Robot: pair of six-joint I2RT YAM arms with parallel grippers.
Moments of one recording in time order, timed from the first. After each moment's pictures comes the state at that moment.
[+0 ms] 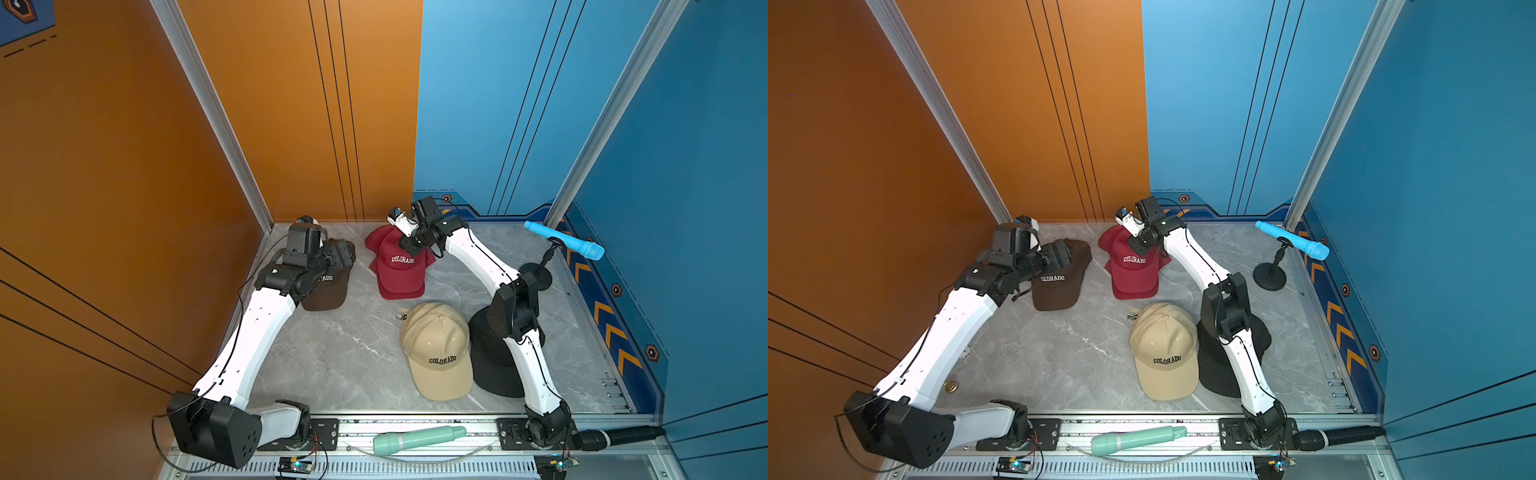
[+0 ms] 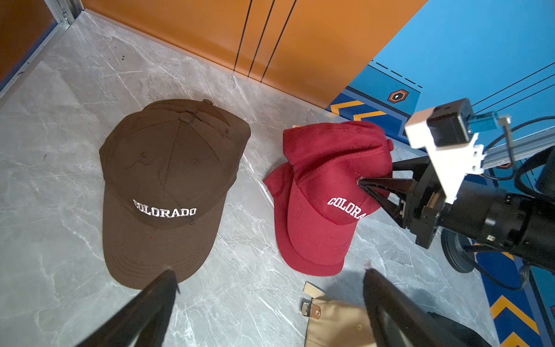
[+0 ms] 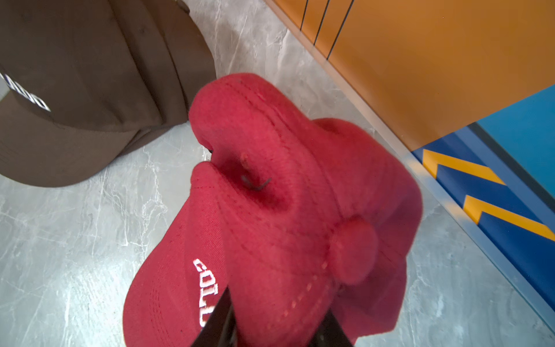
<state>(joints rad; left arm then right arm) -0.21 1.29 1.31 -0.67 -0.03 -0.52 0.53 2.36 2.33 -0.80 -0.17 -0.35</state>
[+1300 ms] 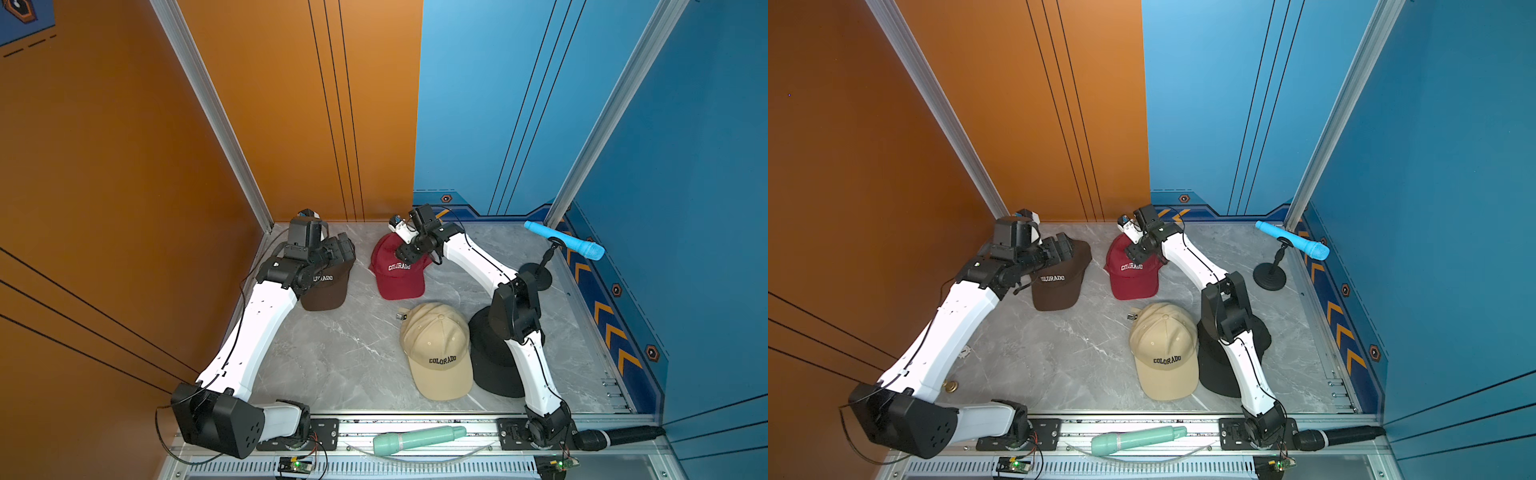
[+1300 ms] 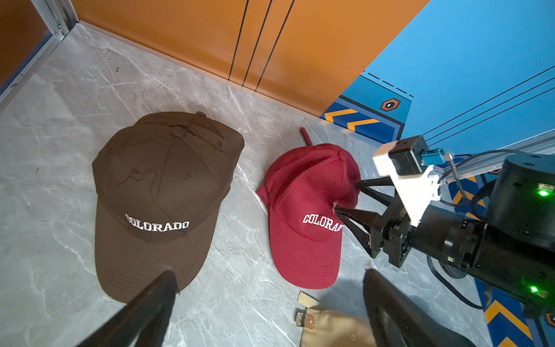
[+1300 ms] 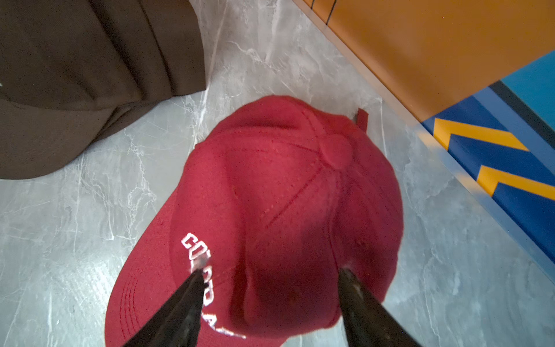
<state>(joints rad) -0.21 1.32 1.35 -0.66 -0.02 -0.52 0.54 2.30 2.17 -0.73 -0.09 -0.27</state>
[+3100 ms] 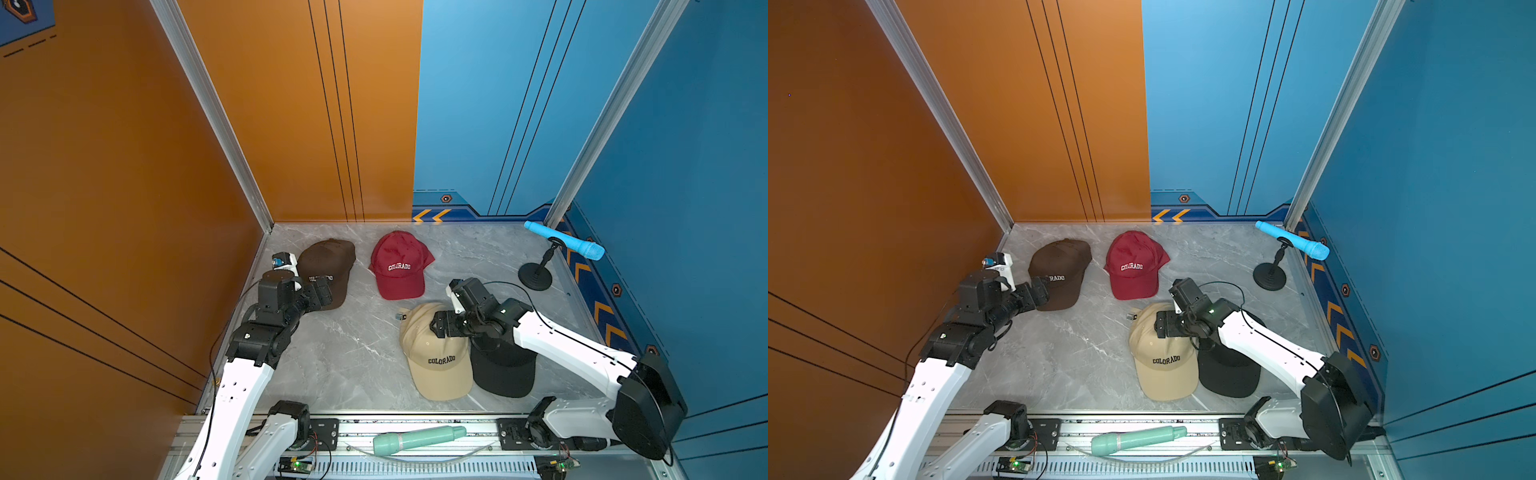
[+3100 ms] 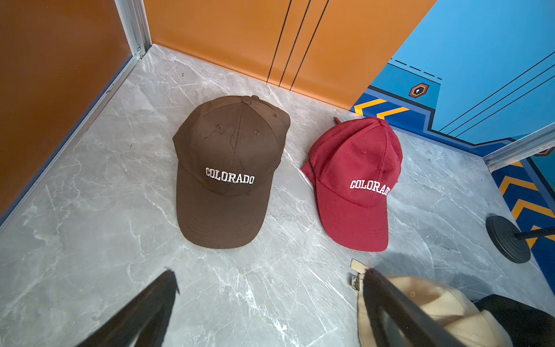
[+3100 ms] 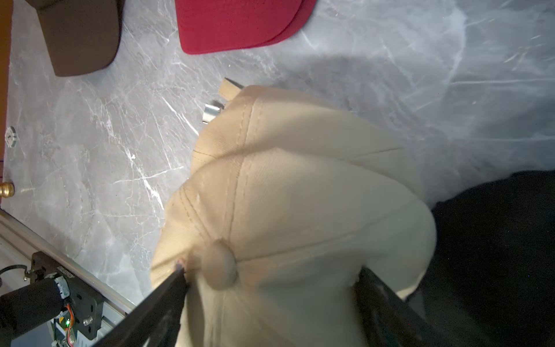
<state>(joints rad) -0.14 0.83 0.92 -0.64 -0.07 -0.39 0.70 1.35 0.92 -0.60 -0.12 0.57</state>
